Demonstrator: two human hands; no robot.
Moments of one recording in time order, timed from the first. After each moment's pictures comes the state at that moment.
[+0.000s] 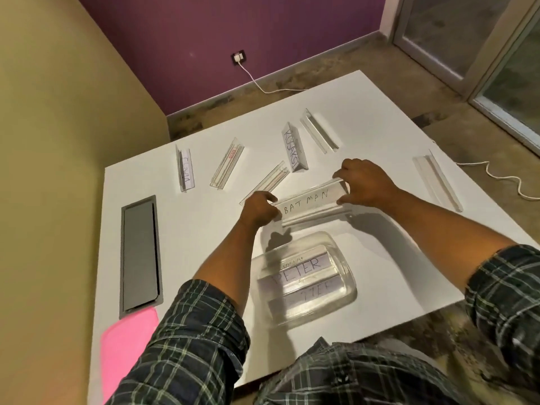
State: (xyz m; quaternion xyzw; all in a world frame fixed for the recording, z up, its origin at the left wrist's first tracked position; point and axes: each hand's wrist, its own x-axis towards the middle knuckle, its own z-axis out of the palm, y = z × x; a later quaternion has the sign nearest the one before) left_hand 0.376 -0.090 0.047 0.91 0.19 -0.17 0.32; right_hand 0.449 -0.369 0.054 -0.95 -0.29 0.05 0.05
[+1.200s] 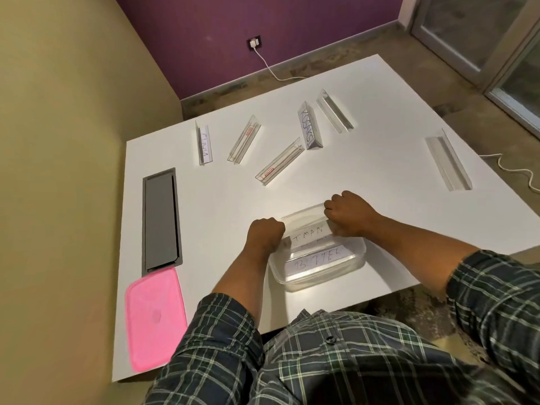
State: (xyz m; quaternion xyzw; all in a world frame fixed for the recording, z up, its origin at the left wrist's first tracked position) left_hand 0.225 -0.085 0.020 0.96 -0.07 -0.24 -0.14; right_hand 0.312 -0.317 0.013 -0.87 -0.47 0.05 -0.15
